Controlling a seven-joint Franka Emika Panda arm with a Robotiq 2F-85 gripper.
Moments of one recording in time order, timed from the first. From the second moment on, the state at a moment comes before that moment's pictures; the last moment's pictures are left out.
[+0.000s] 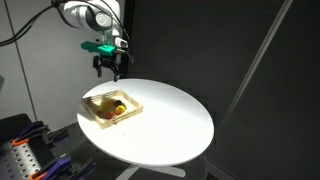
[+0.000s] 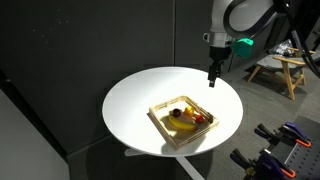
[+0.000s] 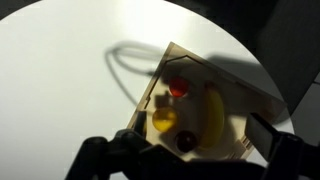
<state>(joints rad) 0.06 -0.02 0.07 -2.36 -0.06 2.30 -0.16</state>
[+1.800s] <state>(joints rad) 0.12 0.10 0.11 -2.36 -0.07 2.35 -0.07</state>
